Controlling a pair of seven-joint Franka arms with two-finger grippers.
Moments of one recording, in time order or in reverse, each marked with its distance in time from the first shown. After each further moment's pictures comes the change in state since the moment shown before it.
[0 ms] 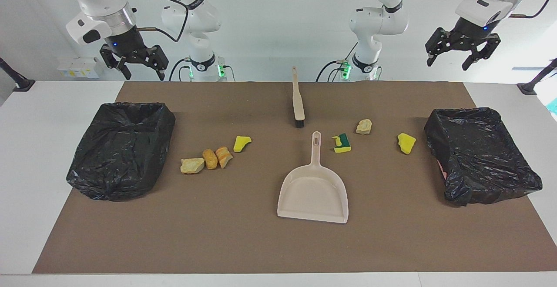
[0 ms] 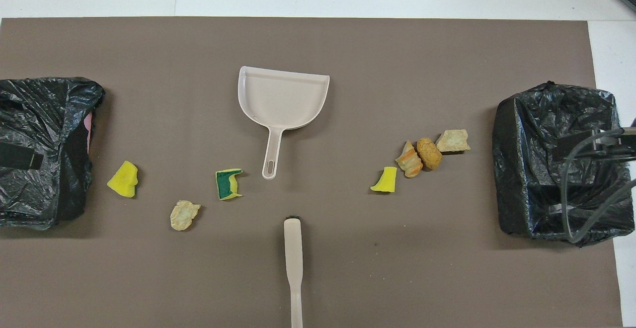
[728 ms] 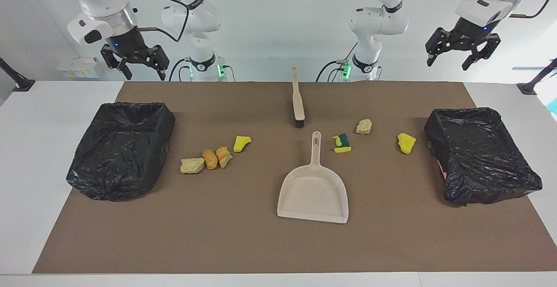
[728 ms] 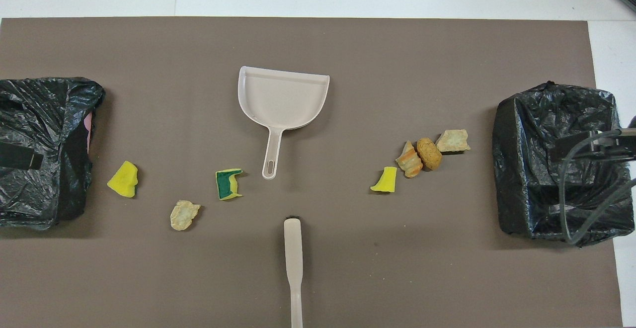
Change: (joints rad) left arm 0.000 0.000 0.000 0.000 0.000 0.000 0.000; right arm 0.009 -0.001 0.001 -0.004 0.000 0.000 -0.014
